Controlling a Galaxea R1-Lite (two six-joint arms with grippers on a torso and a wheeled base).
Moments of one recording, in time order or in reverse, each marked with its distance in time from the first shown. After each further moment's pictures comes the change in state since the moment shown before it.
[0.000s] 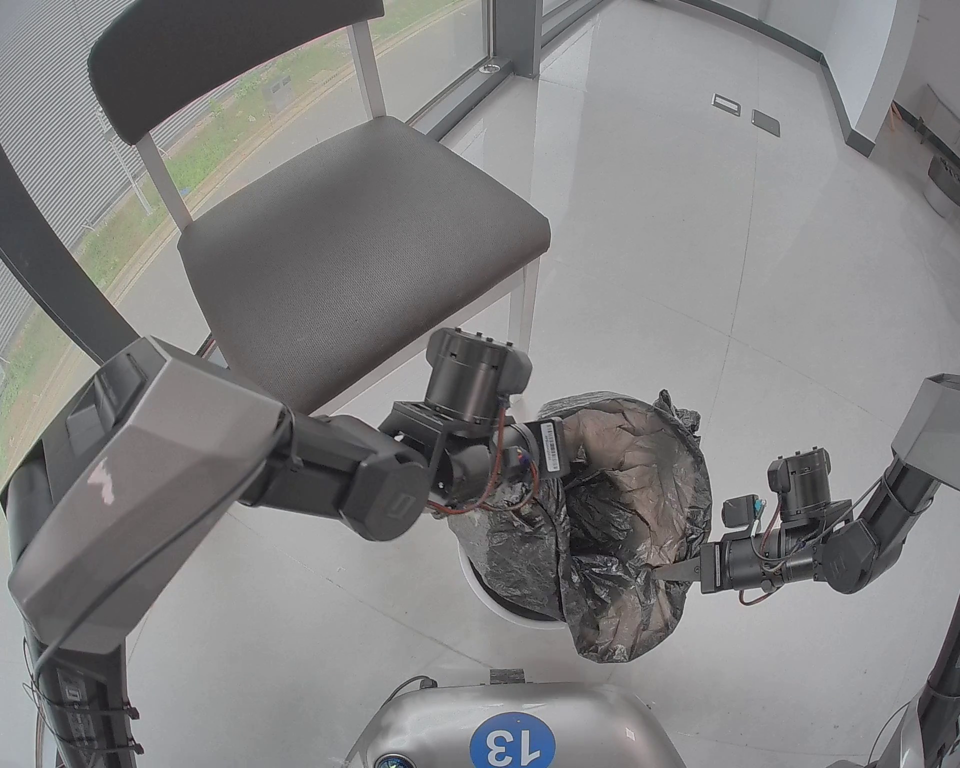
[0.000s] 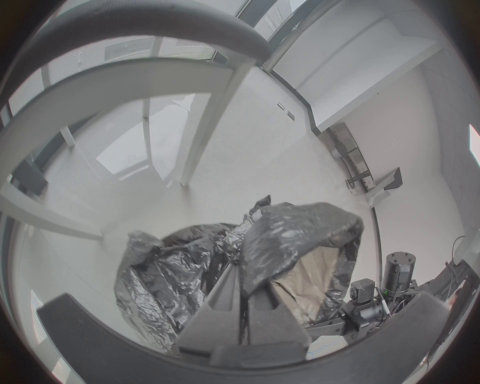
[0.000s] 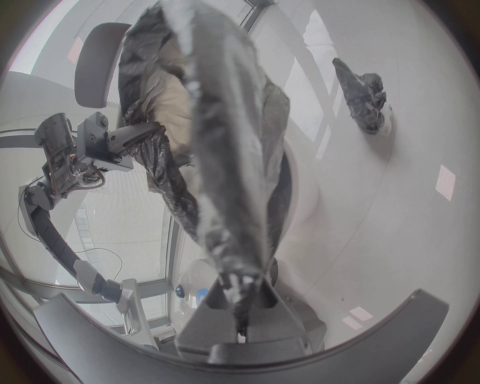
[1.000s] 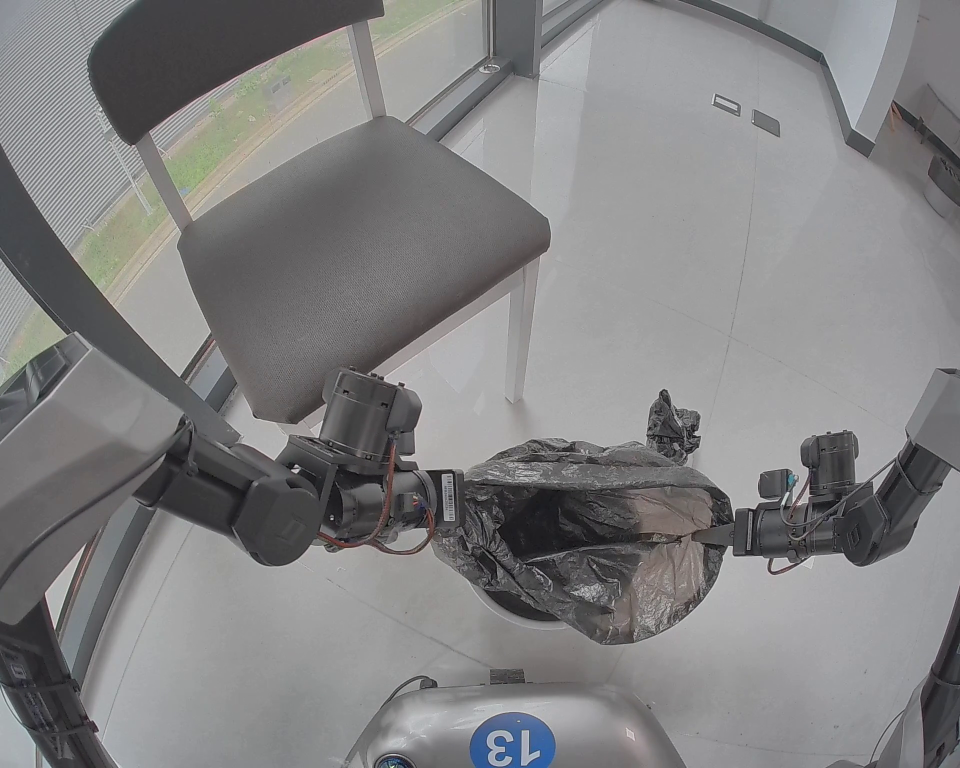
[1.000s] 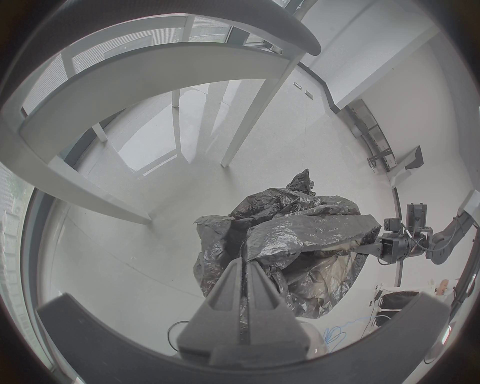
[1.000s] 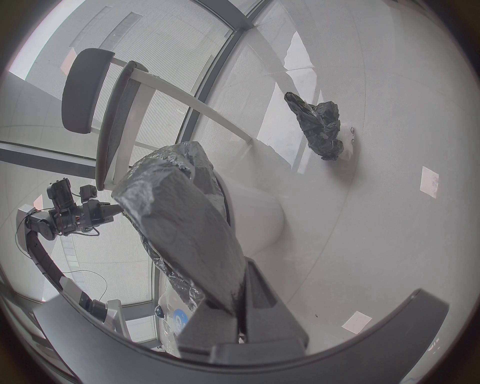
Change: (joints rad) left arm 0.135 -0.156 0.354 -0.038 -0.030 0.127; right arm -0.171 0.040 -0.079 0.001 -0.001 -0.033
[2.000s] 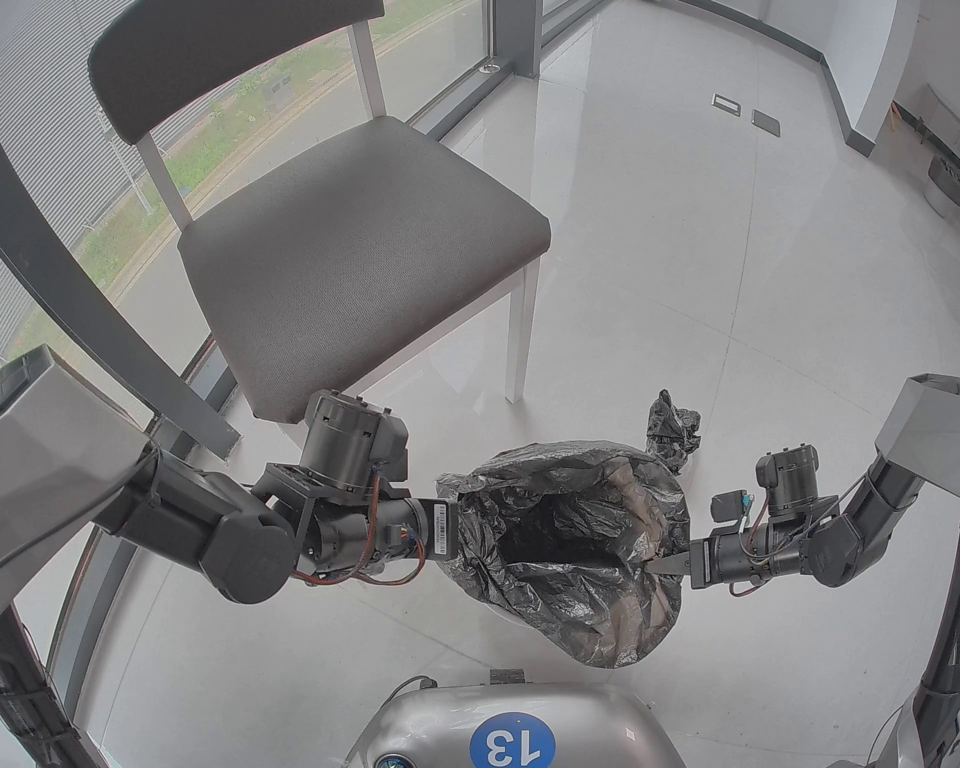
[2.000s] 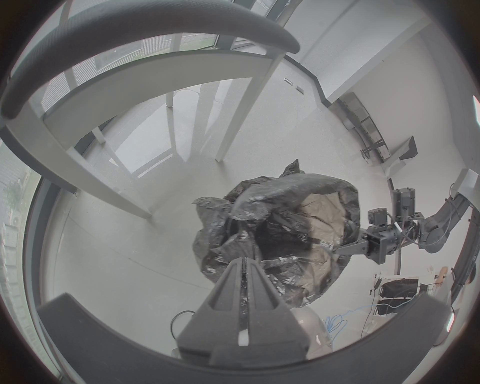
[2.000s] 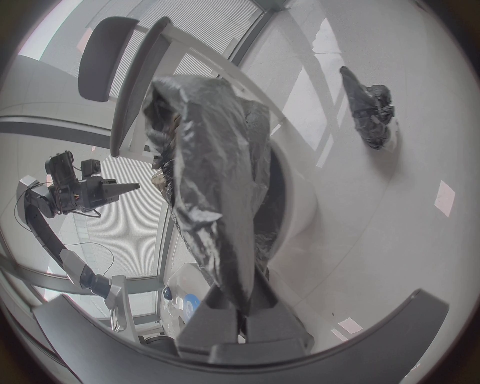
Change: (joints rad) left arm -0.032 -0.084 0.156 -0.064 -0.007 0.033; right arm 0.164 0.023 0.007 -0.001 -0.001 -0.040
